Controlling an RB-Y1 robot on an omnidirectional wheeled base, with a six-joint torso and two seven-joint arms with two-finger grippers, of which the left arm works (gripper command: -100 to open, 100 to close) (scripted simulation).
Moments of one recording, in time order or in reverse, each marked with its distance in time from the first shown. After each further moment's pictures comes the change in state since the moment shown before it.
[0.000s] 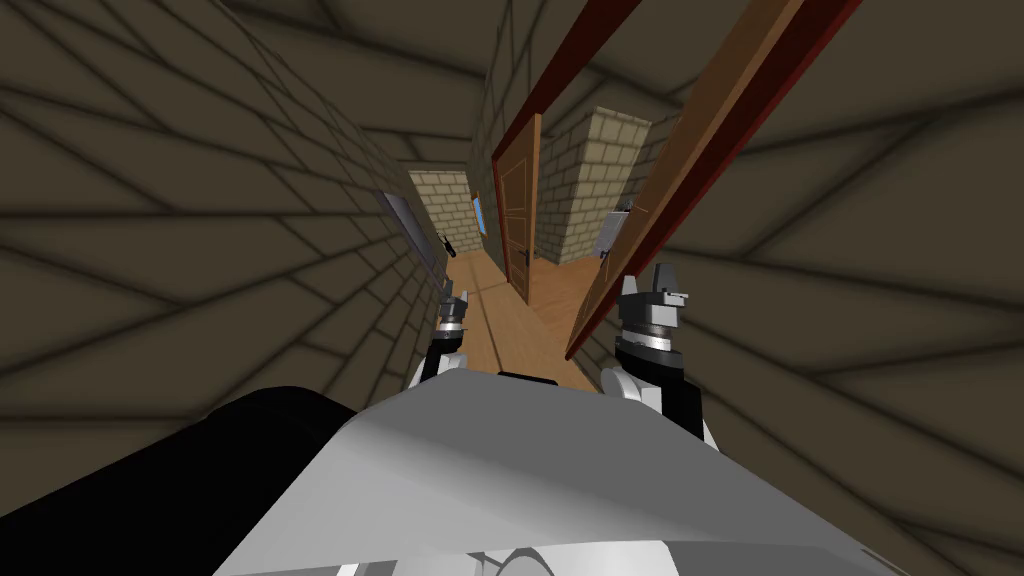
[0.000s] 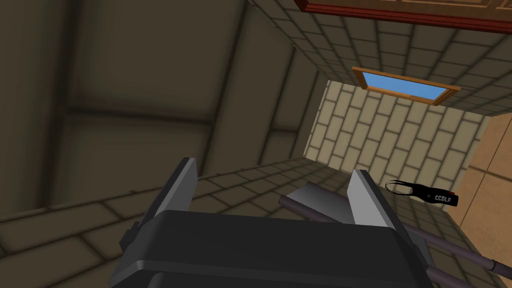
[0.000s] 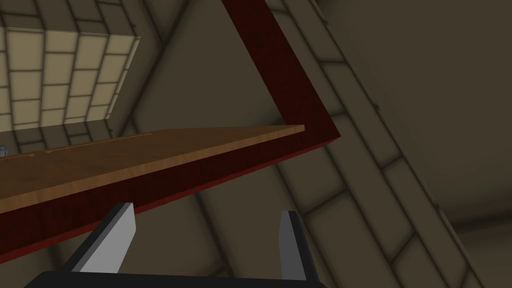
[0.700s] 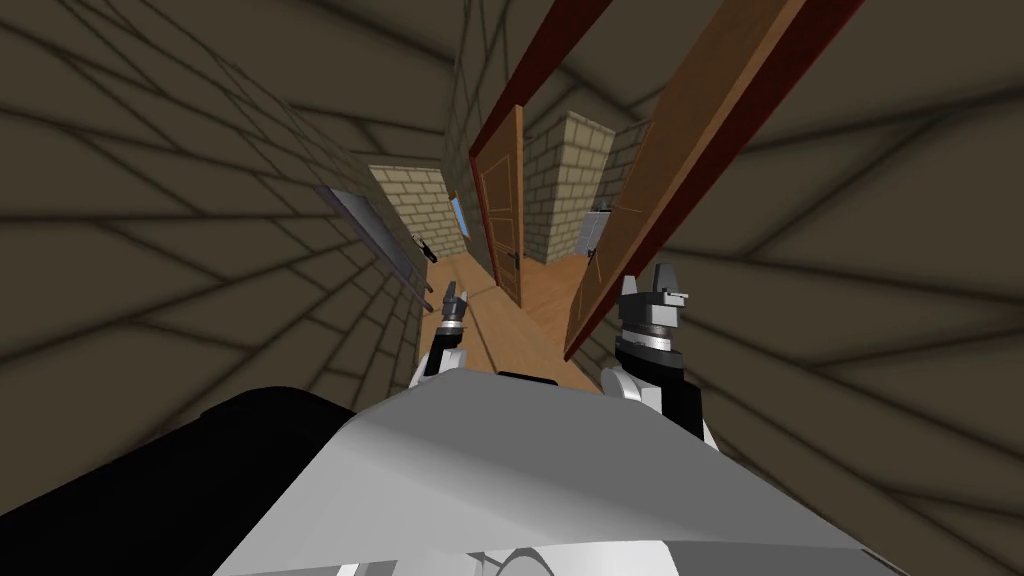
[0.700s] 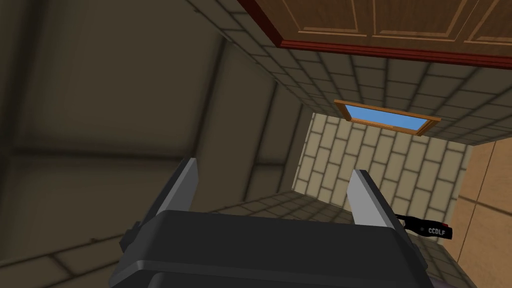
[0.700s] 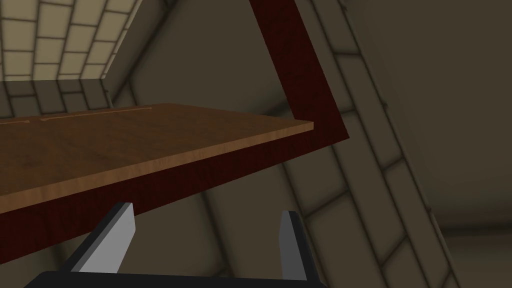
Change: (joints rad) arm -0.074 0.024 0.058 0.107 -0.024 -0.002 -0.012
